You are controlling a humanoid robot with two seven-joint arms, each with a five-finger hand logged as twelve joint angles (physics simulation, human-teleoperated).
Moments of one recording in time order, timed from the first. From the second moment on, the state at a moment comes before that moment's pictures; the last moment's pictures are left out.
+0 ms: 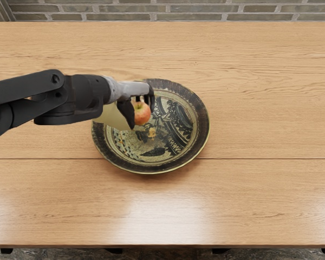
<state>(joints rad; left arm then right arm) -1.29 0.44 -0.20 -1.48 1.07 -0.28 0.61 -0.02 0.00 -0.14 0.25 0.07 0.11 -0.05</state>
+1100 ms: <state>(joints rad) -1.14 0.52 -0.43 -1.39 0.46 -0.36 0.61 -0.02 0.00 -0.14 0.25 0.07 0.12 -0.05</state>
